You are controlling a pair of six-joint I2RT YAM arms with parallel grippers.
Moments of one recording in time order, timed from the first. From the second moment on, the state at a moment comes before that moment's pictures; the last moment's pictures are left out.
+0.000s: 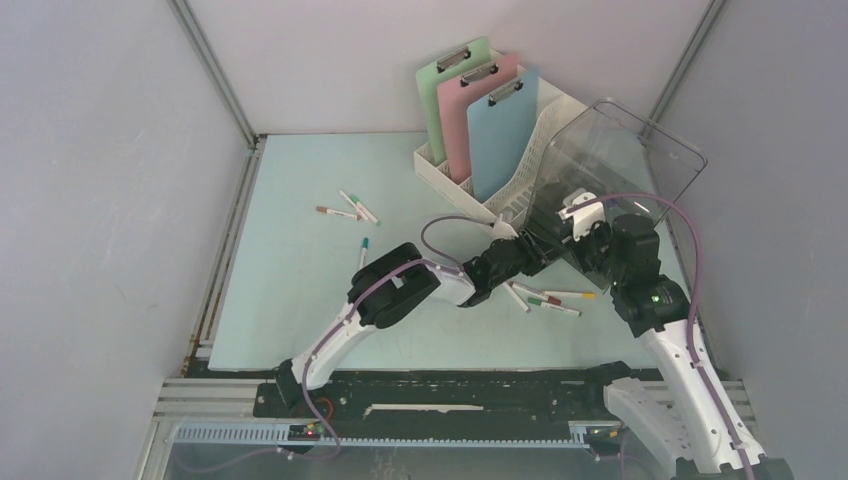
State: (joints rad) left arm -1.02 2.44 1.46 0.88 -0.07 -1.37; right arm 0.22 0.75 0.81 -0.50 -0.09 -0.44
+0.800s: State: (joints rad) left arm -1.00 2.45 1.53 0.73 -0.10 -1.31; right arm 0.23 0.75 0.81 -0.49 -0.09 -0.44
